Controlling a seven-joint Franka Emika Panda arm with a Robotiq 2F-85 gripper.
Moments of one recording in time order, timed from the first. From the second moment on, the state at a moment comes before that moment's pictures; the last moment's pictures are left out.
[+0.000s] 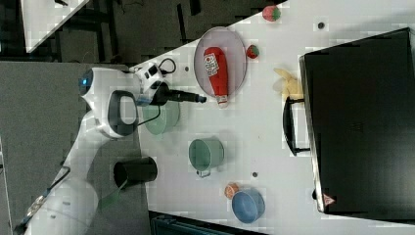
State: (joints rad) arm -0.06 0.46 0.18 -1.79 0.00 0.59 -0.46
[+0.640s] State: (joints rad) arm -0.05 0.73 0.17 -1.71 -0.09 0.85 -0.53
